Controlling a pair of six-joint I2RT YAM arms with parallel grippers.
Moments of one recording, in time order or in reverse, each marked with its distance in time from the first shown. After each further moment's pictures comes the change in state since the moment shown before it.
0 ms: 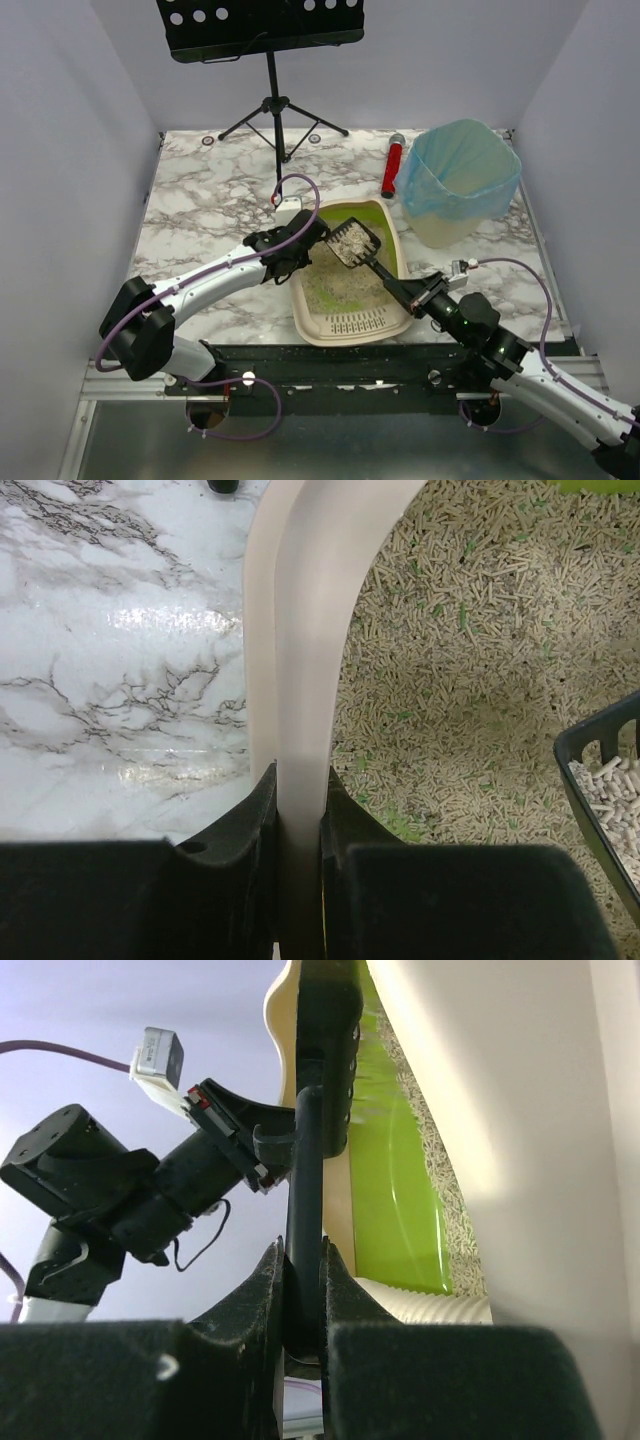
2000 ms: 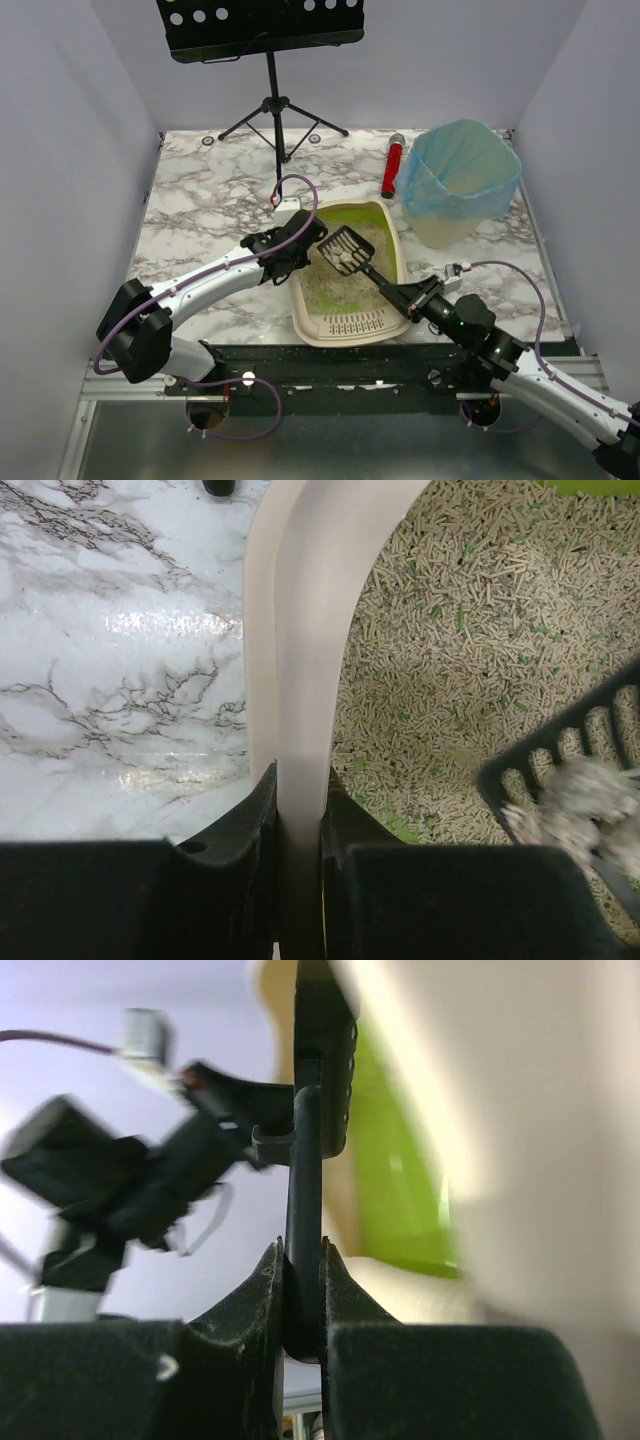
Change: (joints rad) left arm 0.009 -0.019 -0.019 0.022 0.015 0.026; right arm 0.000 0.034 0.016 0.043 -0.061 0.047
